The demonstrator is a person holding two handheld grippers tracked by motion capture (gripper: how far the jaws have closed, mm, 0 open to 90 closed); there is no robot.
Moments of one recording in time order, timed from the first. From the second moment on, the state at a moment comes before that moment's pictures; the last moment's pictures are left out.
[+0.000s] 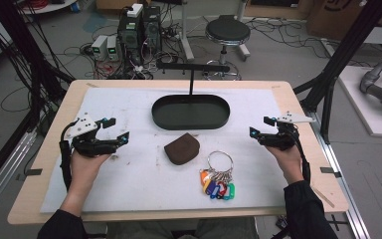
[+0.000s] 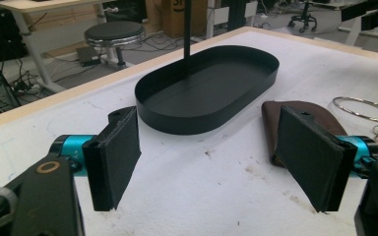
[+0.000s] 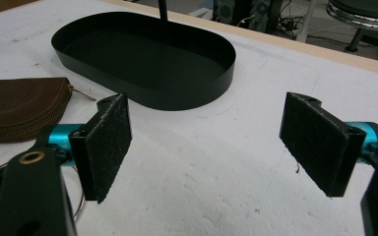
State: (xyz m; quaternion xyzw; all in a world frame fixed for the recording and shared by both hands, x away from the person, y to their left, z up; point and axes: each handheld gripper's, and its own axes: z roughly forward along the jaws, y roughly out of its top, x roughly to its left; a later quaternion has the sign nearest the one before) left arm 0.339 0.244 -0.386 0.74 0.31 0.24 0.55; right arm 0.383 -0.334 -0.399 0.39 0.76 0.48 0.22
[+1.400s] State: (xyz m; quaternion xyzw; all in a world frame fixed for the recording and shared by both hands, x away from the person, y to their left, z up) left arm 0.339 0.193 -0.394 0.75 0.28 0.12 0.59; right arm 0.388 -0.295 -0.423 0.31 0.84 0.44 0.09
